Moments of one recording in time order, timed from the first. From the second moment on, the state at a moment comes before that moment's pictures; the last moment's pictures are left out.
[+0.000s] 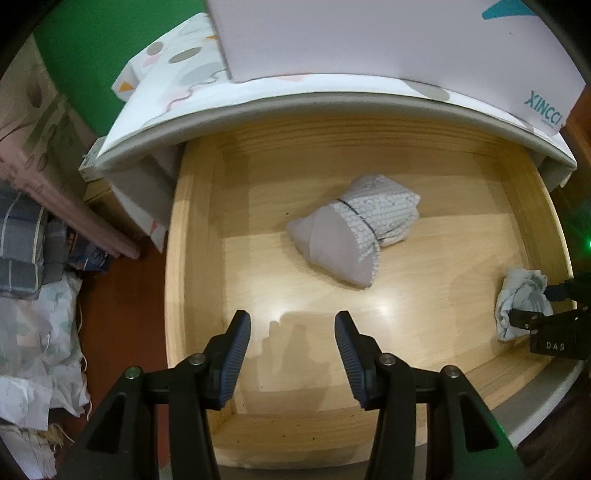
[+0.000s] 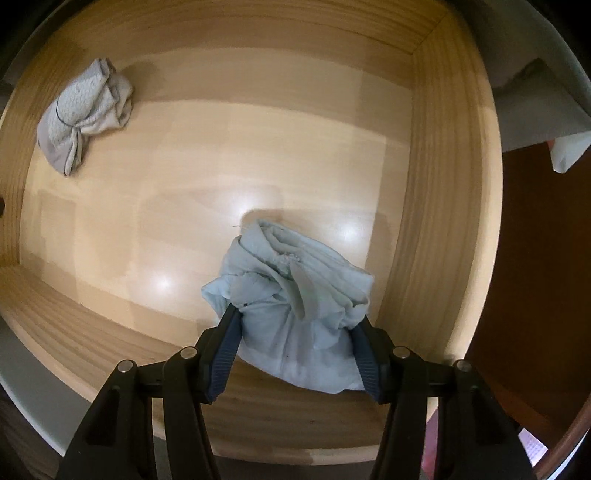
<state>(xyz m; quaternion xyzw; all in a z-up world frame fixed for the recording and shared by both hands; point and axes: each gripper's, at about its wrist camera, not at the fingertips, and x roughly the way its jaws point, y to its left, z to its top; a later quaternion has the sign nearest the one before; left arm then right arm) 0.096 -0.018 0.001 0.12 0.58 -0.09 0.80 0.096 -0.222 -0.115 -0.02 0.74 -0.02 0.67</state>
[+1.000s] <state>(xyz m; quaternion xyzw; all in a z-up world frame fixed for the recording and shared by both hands) 0.148 -0.069 -0.028 0.17 0.57 -0.20 0.78 0.074 -0.208 -0.111 -0.03 0.73 -0.02 0.68</state>
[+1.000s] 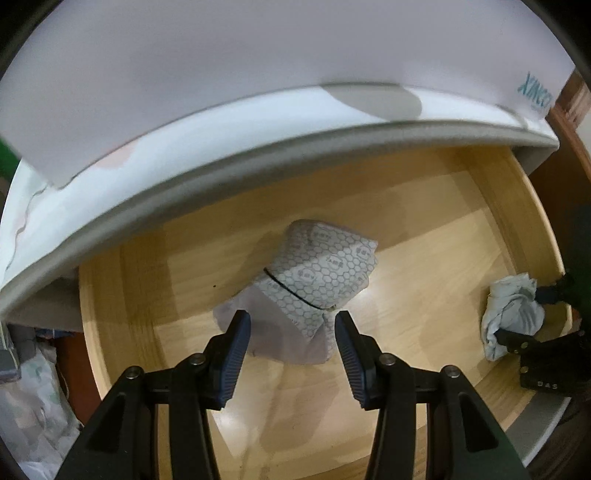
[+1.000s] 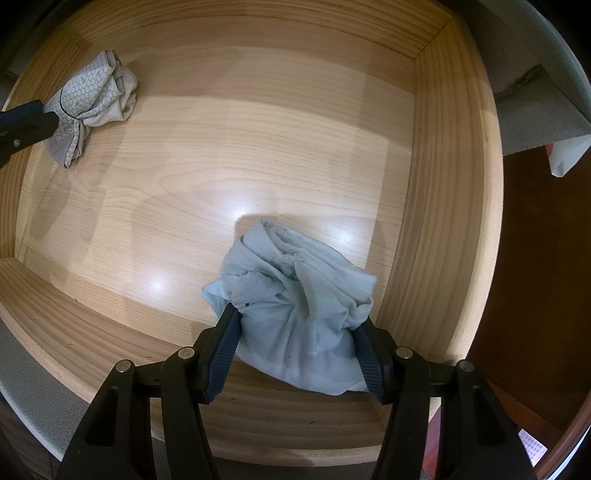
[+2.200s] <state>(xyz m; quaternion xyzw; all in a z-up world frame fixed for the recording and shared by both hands) 0.179 -0.060 -0.049 0.15 0.61 -0.16 0.76 0.072 -0.208 -0.113 -0.03 0.73 -0.01 0.68</state>
